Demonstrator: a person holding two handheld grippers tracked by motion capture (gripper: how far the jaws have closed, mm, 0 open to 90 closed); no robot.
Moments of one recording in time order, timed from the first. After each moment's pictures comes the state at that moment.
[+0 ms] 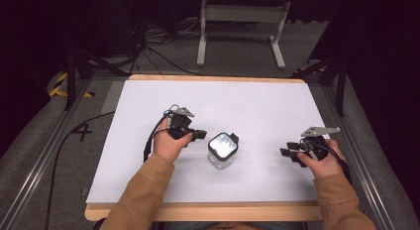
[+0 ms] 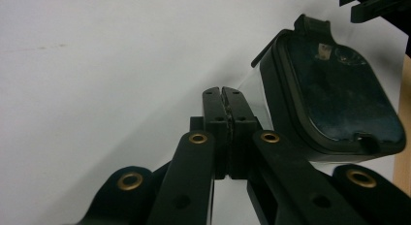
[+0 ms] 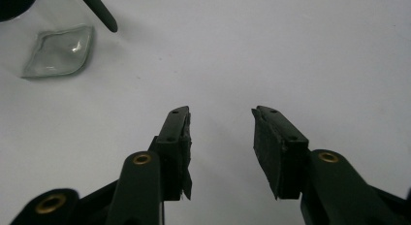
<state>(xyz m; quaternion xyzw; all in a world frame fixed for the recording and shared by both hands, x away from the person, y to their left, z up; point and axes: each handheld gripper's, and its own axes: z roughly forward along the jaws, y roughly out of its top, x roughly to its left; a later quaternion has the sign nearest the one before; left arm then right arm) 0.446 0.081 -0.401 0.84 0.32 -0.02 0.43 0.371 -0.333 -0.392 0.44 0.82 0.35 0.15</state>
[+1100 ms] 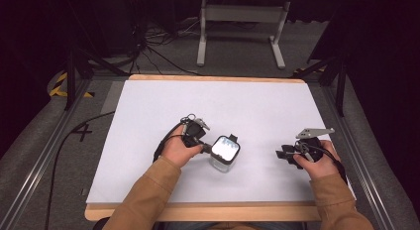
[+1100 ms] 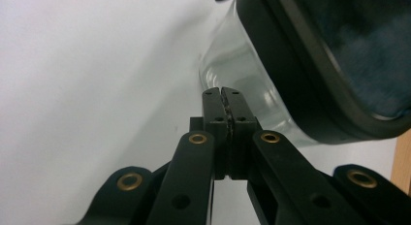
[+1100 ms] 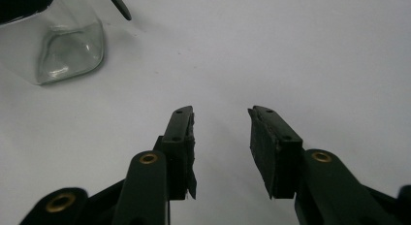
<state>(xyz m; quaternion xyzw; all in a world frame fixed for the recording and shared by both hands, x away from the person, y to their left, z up) 0.433 0.047 -0.412 0.91 0.27 -0.05 0.33 0.372 -0.323 -0.396 0.42 0.83 0.34 0.13</state>
